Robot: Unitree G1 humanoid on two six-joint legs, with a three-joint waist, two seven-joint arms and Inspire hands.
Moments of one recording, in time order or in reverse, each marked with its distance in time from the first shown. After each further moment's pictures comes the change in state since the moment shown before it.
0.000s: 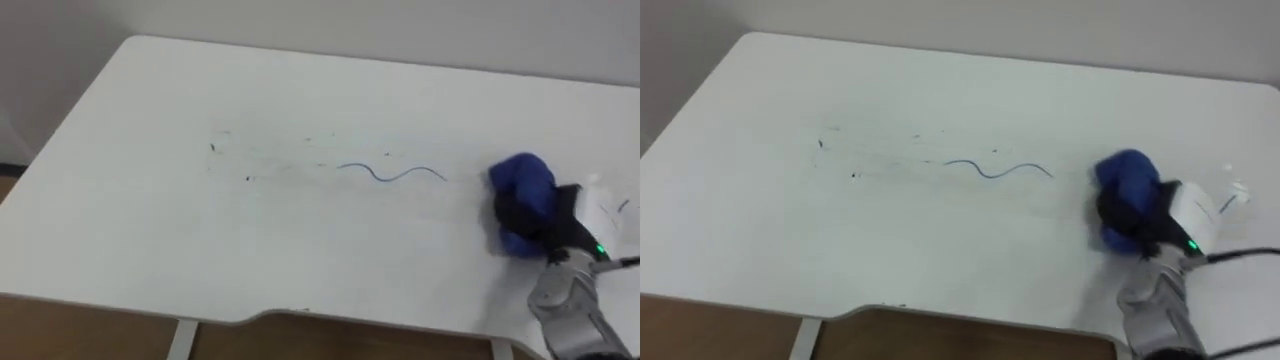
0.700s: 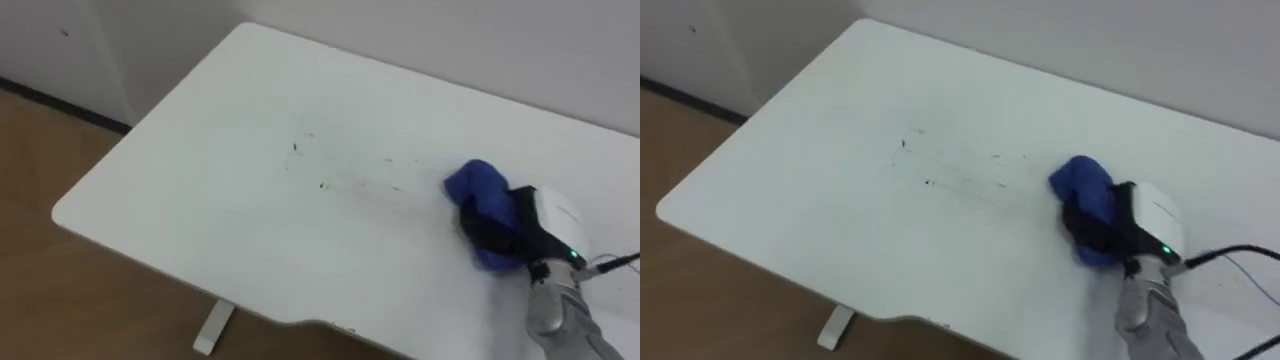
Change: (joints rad) left arm 0.085 0.032 0.083 -0.009 0.043 -0.047 -0.035; right arm 0.252 -0.106 -0.265 0.279 0.033 -0.263 -0.084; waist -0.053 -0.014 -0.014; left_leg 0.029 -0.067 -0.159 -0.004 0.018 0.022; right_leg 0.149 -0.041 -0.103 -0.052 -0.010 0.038
